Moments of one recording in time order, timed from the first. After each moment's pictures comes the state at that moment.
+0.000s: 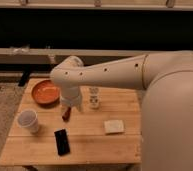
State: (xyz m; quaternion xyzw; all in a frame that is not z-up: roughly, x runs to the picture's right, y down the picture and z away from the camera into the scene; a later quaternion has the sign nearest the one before) arm -0.121 0.122 0.694 -0.30 0.20 0.64 0.68
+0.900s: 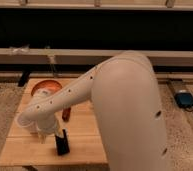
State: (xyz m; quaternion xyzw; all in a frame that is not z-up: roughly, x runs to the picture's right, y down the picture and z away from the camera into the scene) arm -0.222 0.248 0.729 -0.32 0.21 0.54 0.75
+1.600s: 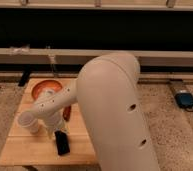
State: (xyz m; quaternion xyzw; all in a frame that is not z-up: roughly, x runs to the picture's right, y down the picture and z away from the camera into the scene) arm -0.199 0.245 0.773 -0.30 0.24 0.55 0.74
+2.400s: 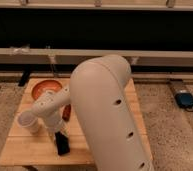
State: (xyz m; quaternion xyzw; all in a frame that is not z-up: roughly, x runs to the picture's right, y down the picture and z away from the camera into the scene) arm -0.200 0.266 0.784 -0.33 0.27 0.51 0.75
